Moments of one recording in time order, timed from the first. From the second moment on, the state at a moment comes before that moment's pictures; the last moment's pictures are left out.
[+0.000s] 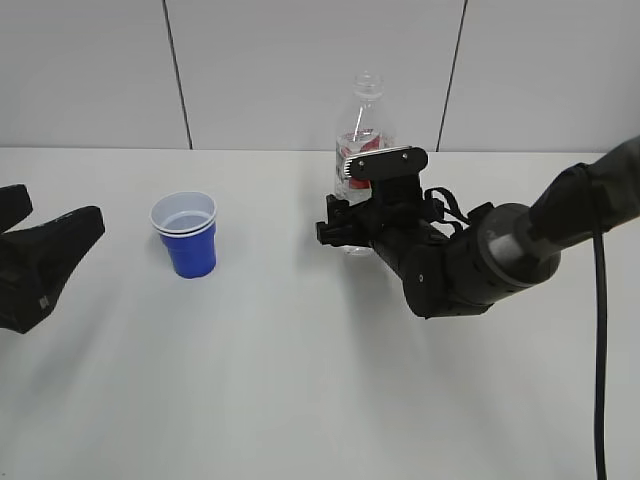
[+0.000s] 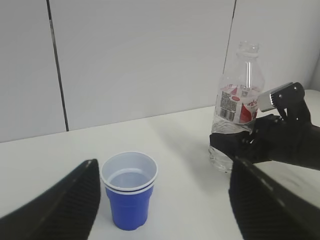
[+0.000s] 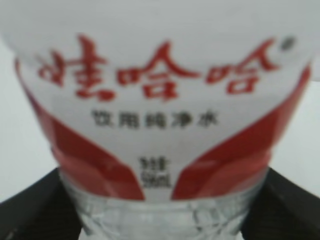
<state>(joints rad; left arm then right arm) -0.46 1.17 -0.19 -0.02 -0.79 -0.07 0.50 2.27 -1.18 0.36 -0.73 -0.30</state>
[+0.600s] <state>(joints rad) -0.46 1.17 -0.19 -0.02 -0.79 -0.07 0.52 2.23 -1.07 0.39 -0.73 -0.29</state>
